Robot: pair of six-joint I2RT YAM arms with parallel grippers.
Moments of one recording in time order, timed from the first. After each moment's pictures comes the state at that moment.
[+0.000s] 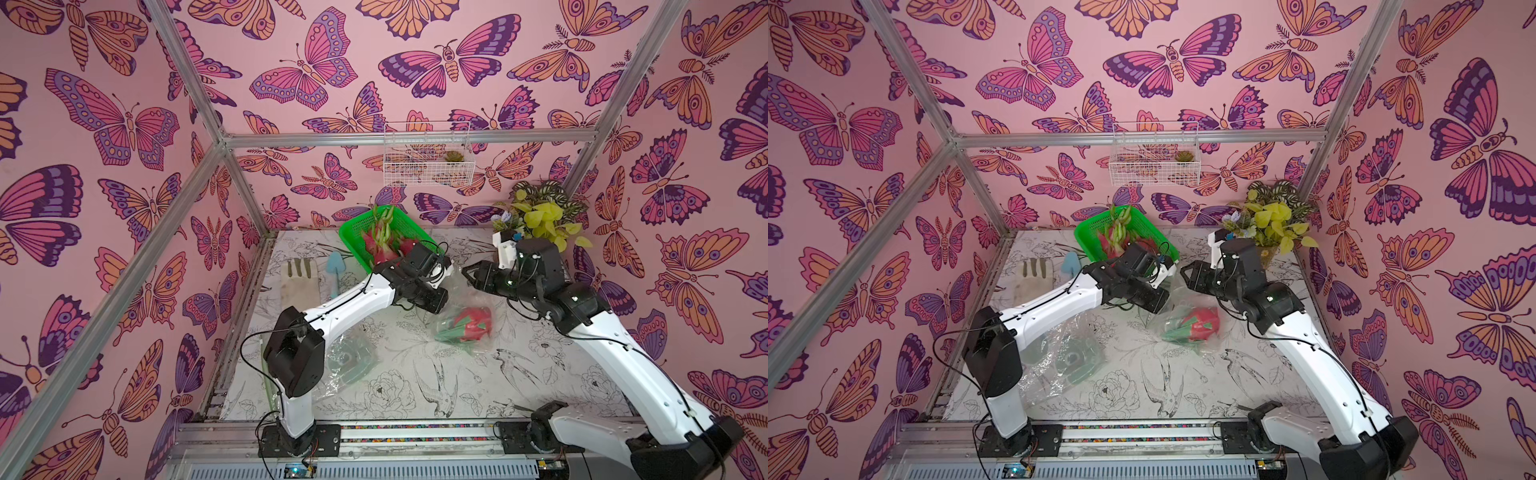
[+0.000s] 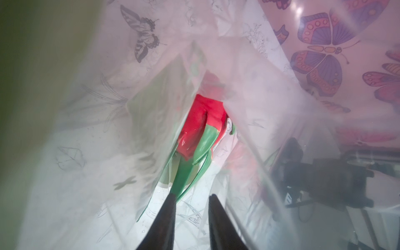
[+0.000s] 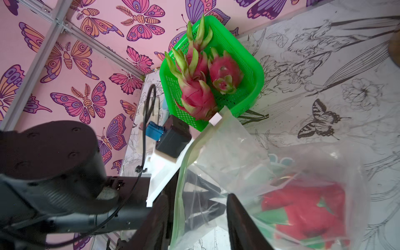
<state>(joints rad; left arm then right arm) -0.78 1.83 1.57 -0.69 0.41 -0.27 0.42 1.11 1.22 -0.66 -0.19 0.63</state>
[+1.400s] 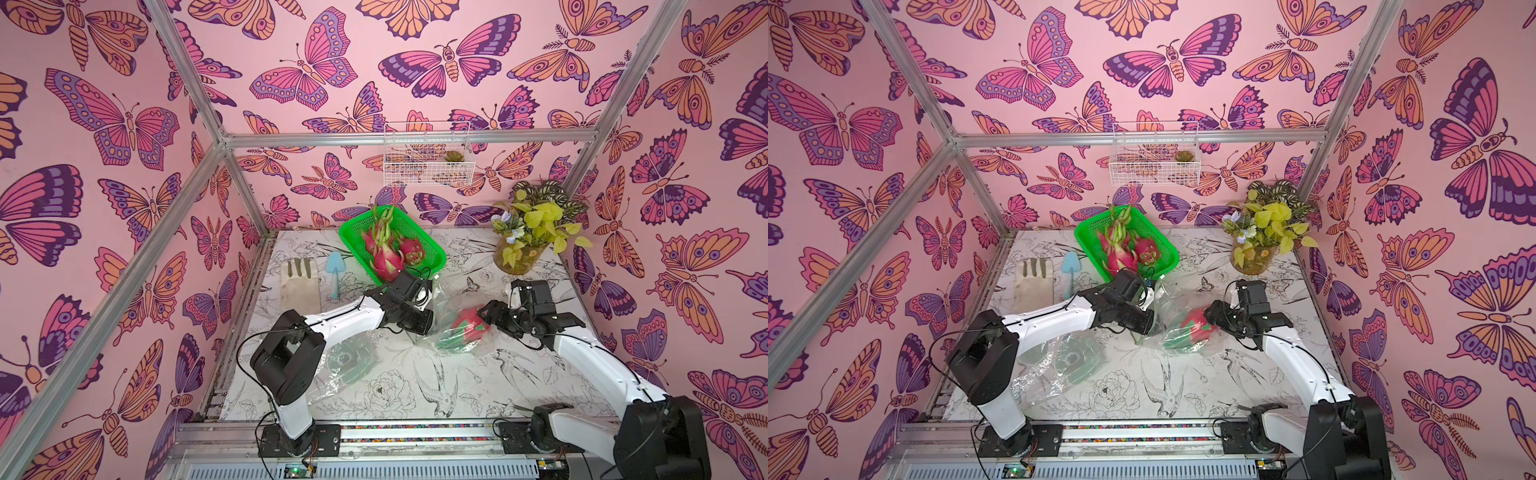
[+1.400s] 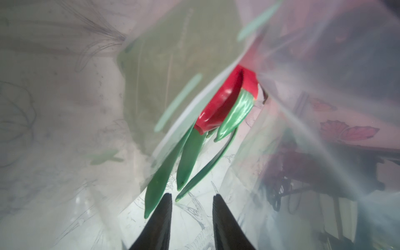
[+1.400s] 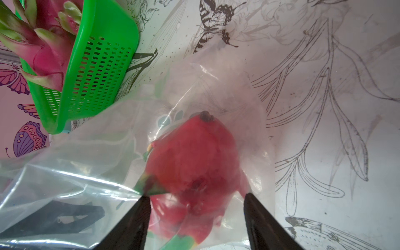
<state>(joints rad) -0.76 1.75 1.16 -0.37 0.50 -0.39 0.15 1.17 0.68 -0.45 -0.31 0.60</state>
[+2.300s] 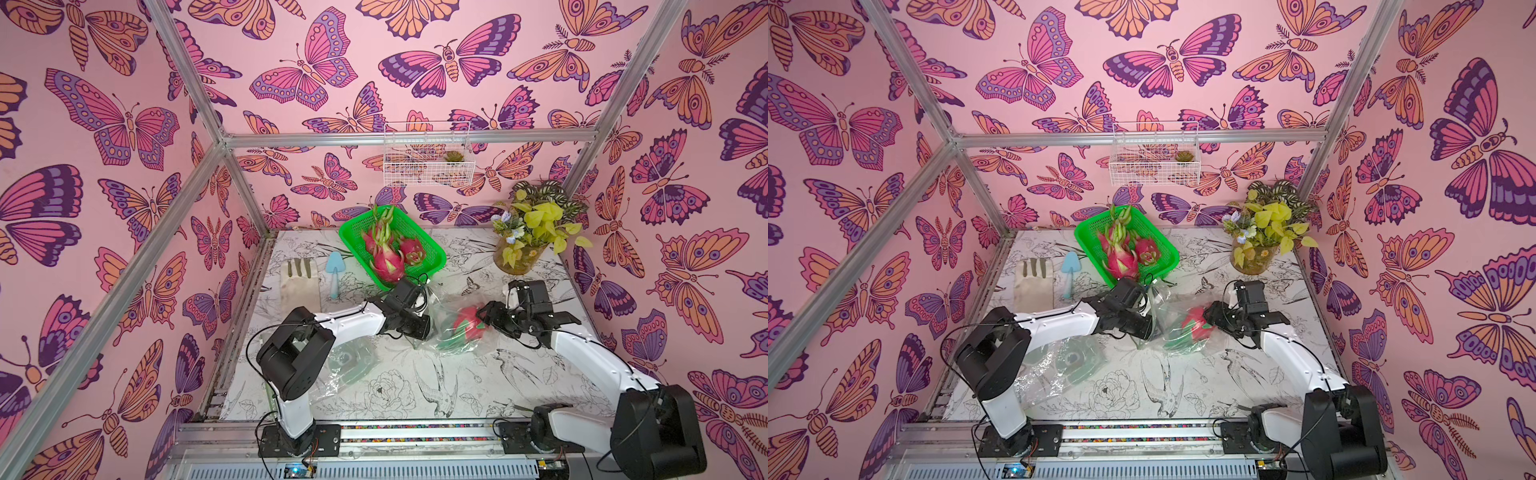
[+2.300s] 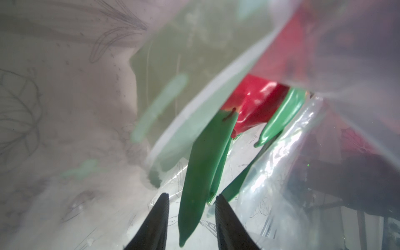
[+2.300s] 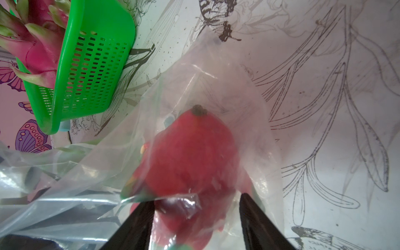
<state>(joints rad) -0.77 1.80 1.09 -0.23 0.47 -0.40 0.14 1.21 0.68 -0.42 -0.33 0.60</state>
